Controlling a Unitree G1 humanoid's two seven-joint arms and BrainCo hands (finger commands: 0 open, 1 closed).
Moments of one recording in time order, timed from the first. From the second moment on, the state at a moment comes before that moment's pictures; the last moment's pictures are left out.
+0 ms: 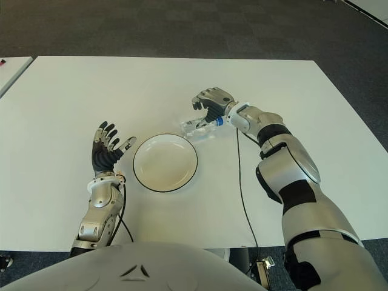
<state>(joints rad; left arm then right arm) 0.26 -0.06 -0.15 -0.11 -0.04 -0.05 0.44 -0.99 -0.45 0.67 1.30 -0.85 -0.79 -0.31</state>
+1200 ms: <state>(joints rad) 0.26 -0.06 -0.16 -0.10 -0.04 -0.08 0.44 -1.04 -0.48 0.79 1.28 -0.98 -0.76 -0.16</state>
